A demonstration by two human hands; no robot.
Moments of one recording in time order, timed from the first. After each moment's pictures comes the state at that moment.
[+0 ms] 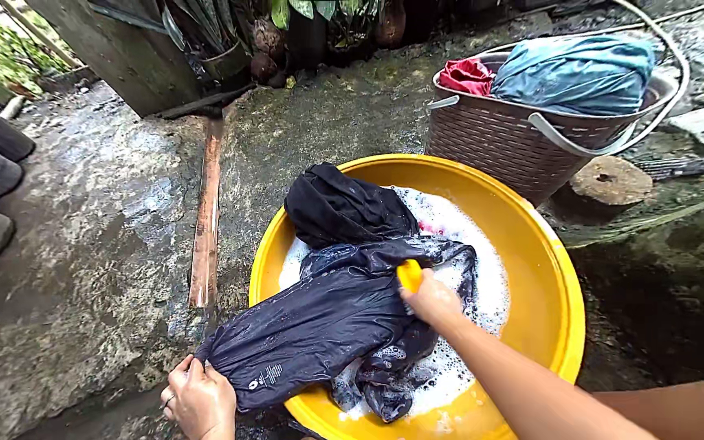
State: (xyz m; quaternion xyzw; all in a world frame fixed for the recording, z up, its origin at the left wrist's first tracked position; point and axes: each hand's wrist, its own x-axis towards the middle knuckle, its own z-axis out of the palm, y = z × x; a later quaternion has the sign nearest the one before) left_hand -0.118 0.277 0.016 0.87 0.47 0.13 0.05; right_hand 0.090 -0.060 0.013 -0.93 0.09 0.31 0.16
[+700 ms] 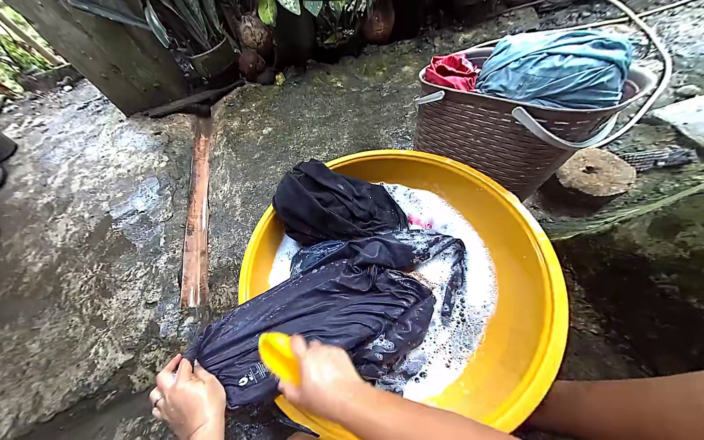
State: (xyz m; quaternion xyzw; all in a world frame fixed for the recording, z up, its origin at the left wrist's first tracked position) left_hand -0.118 0.279 0.016 0.87 0.48 0.13 0.05; right_hand -0.026 0.068 0.066 -0.85 -0.23 0.42 0.22
